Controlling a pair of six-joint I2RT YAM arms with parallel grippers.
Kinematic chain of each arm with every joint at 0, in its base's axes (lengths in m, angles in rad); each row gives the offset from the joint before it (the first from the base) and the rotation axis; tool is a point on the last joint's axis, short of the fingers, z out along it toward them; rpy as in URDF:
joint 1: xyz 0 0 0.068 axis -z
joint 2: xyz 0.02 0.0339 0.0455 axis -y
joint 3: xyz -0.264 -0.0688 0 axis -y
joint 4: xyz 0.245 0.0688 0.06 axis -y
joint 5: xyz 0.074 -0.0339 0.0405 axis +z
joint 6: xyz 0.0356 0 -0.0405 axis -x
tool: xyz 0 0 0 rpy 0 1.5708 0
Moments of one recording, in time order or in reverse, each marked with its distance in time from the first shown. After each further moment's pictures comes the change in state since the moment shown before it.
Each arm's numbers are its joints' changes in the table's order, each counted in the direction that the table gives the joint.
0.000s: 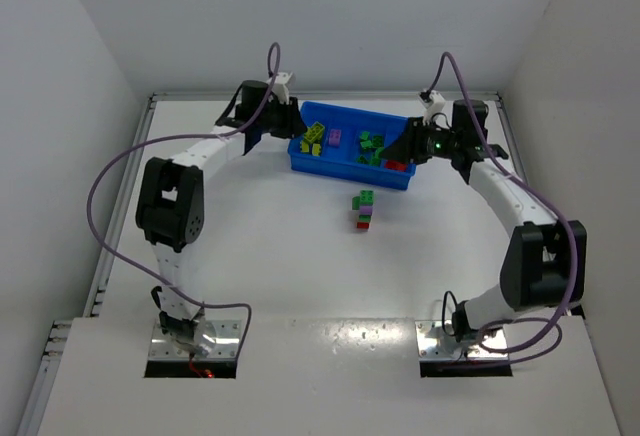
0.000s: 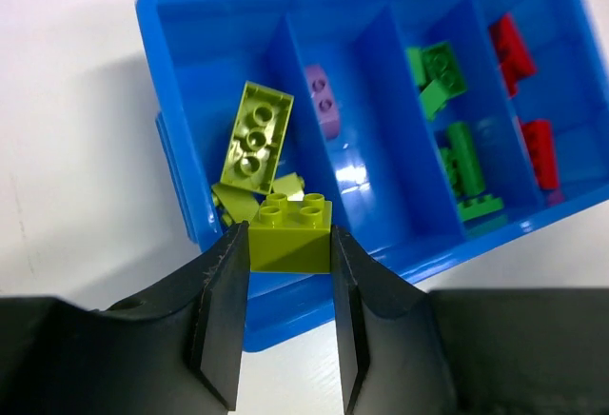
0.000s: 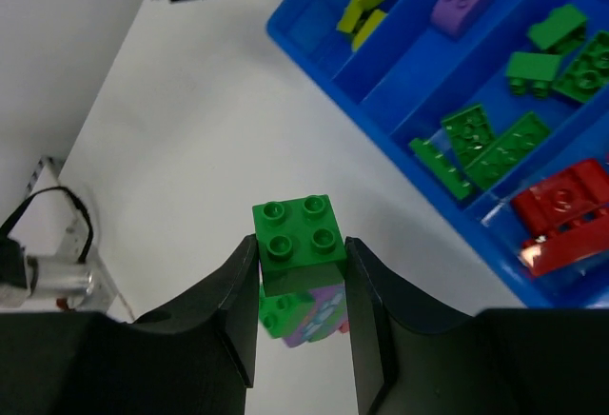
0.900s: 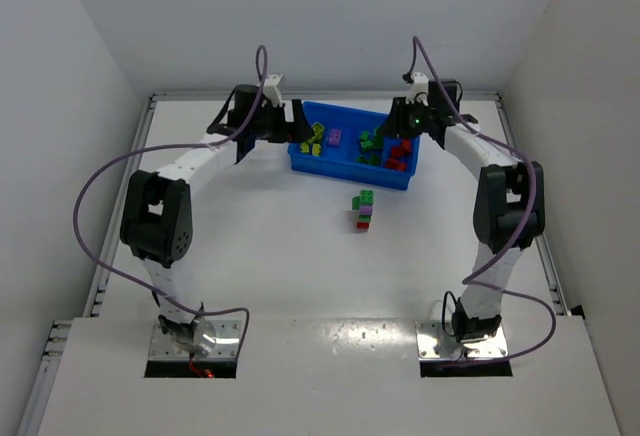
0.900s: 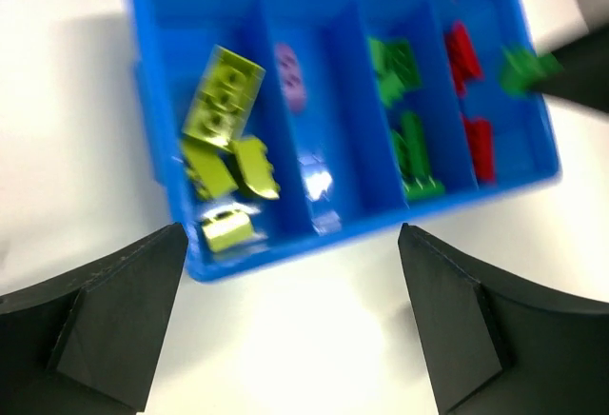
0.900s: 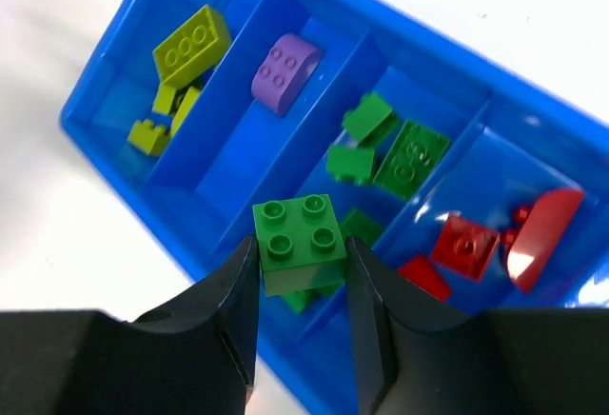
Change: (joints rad) left arm 0.008 0.118 -0.099 -0.017 0.058 0.138; right arm -0.019 -0.413 0.338 0.008 -0.269 0.076
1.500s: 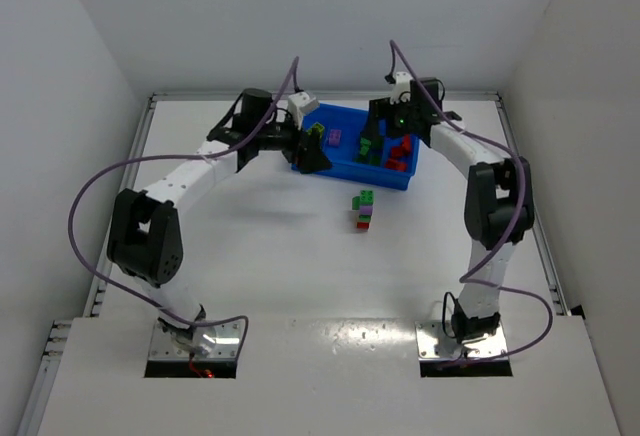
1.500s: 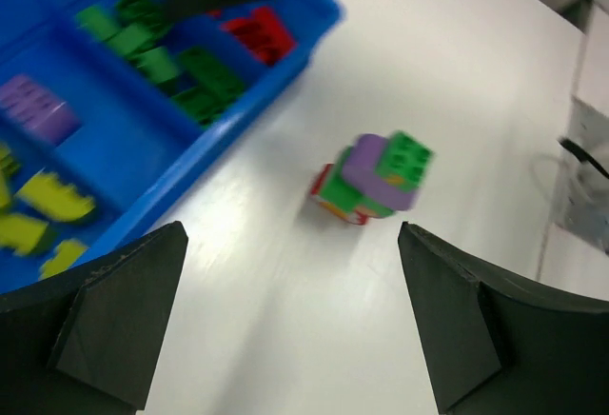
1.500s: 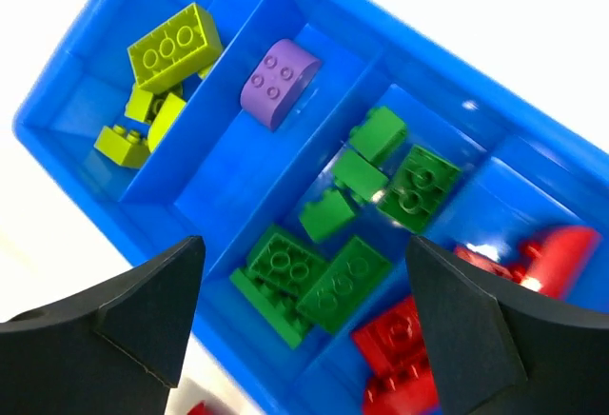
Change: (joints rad) left arm 0.070 0.150 -0.061 -0.141 -0.450 -0.372; right arm -0.087 -0.095 0.101 -0.020 -0.132 0.064
